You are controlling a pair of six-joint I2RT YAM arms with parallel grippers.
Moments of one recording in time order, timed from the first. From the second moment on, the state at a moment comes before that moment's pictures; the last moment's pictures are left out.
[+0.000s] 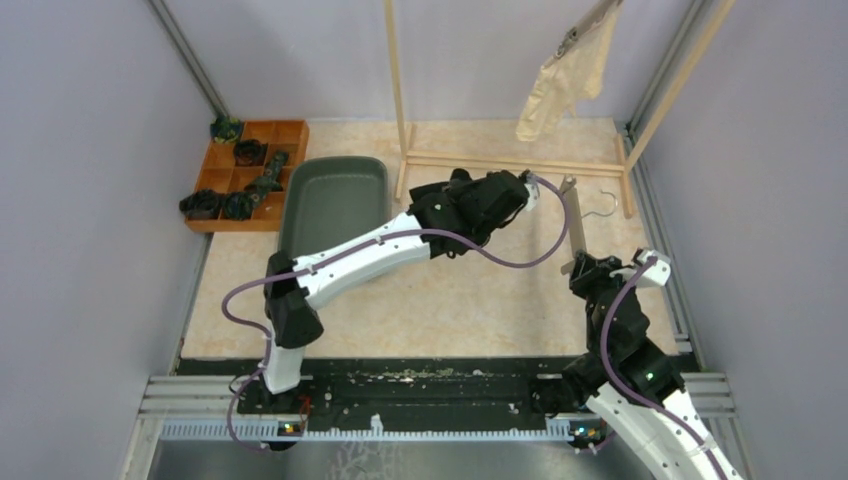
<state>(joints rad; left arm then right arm) -1.13 1.99 2.00 -0.72 -0.91 0.63 0.57 0.17 0.50 -0.48 0.77 0.57</state>
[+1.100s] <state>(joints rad) -0.87 1.91 2.05 -0.49 -0.35 0.49 0.57 0.19 0.50 -0.47 0.76 0.57</state>
